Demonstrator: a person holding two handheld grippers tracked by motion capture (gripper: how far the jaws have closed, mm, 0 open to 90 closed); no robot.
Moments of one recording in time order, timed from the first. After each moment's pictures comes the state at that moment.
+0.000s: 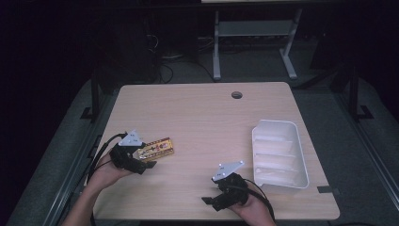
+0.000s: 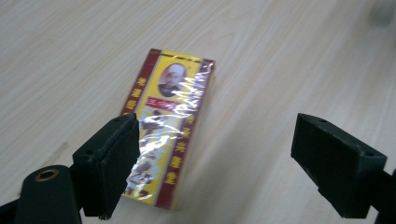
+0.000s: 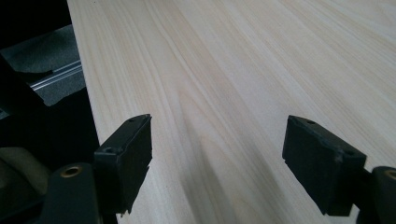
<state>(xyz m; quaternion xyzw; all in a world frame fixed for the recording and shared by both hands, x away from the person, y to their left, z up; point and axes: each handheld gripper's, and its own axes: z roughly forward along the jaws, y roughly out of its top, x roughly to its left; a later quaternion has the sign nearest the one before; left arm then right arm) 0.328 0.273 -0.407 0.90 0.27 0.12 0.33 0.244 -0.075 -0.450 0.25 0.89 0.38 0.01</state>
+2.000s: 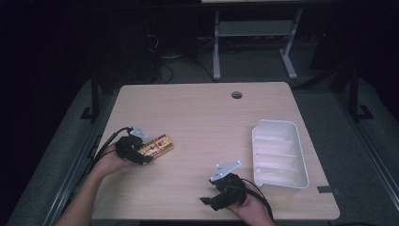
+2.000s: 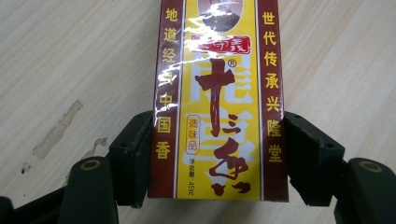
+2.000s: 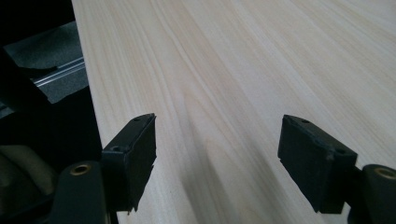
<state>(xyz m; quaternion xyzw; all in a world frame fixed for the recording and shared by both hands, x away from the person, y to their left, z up) 0.375 0.281 -0.441 0.92 0.30 0.08 0.23 0.245 -0.070 -0.452 0.24 0.89 0.38 0.01</state>
